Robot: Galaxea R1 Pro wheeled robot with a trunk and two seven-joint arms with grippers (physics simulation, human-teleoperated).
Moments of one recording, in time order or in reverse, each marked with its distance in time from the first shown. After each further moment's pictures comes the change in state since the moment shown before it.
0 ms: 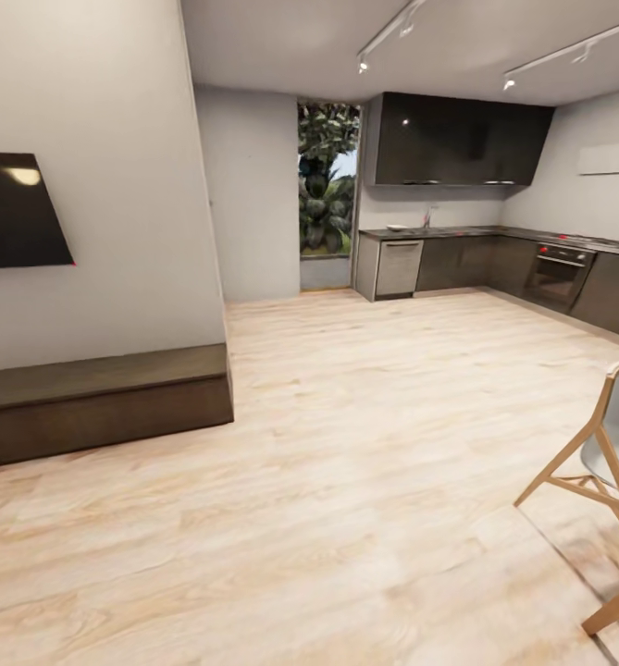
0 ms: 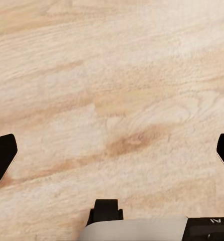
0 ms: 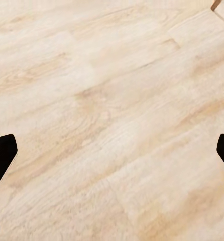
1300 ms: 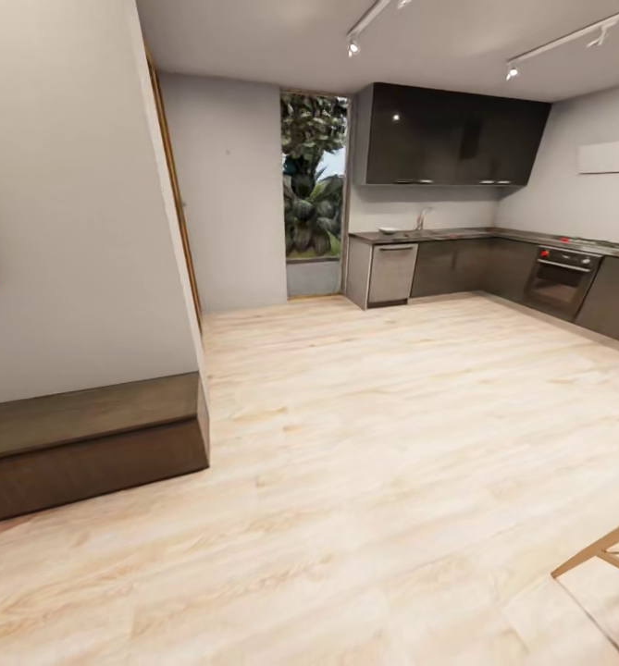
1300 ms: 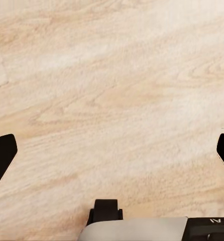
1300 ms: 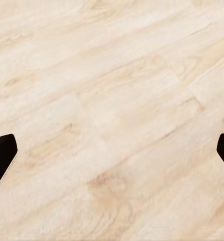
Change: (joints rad) left arm 0.000 0.000 0.000 0.000 0.000 0.000 0.000; right arm 0.000 0.000 0.000 0.000 0.001 -0.001 0.000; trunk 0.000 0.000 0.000
